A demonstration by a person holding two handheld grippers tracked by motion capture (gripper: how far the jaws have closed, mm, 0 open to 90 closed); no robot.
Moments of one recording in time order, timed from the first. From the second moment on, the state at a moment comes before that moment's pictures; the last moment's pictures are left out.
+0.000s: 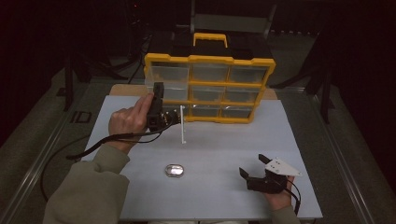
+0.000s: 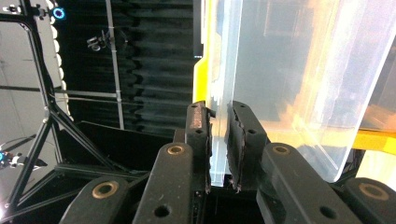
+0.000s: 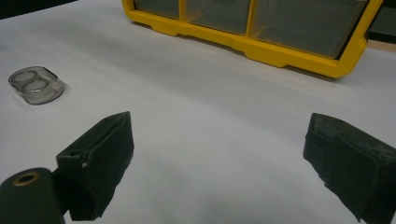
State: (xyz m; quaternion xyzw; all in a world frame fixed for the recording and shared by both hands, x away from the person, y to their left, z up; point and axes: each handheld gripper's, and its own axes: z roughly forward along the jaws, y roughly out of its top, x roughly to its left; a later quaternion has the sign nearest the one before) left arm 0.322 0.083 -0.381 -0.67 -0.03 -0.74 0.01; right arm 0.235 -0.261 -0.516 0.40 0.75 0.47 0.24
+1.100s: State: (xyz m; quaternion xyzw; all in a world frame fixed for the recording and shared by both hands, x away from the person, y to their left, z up) left arm 0.304 0.094 -0.401 -0.73 -0.11 -0.67 -0.06; right arm 0.235 -0.260 -0.517 0.40 0.75 0.47 0.24
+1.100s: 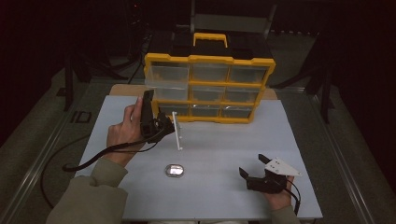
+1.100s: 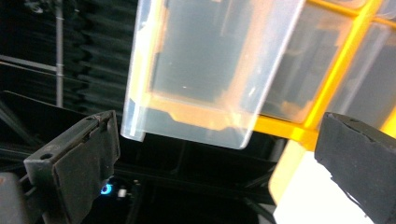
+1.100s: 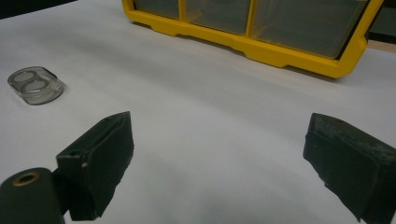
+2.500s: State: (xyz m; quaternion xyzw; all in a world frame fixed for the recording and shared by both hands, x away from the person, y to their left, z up) left arm 0.261 0.194 -0.467 -0.78 -0.37 -0.39 -0.32; right arm 0.235 -0.256 -0.518 0.40 0.75 0.47 0.23
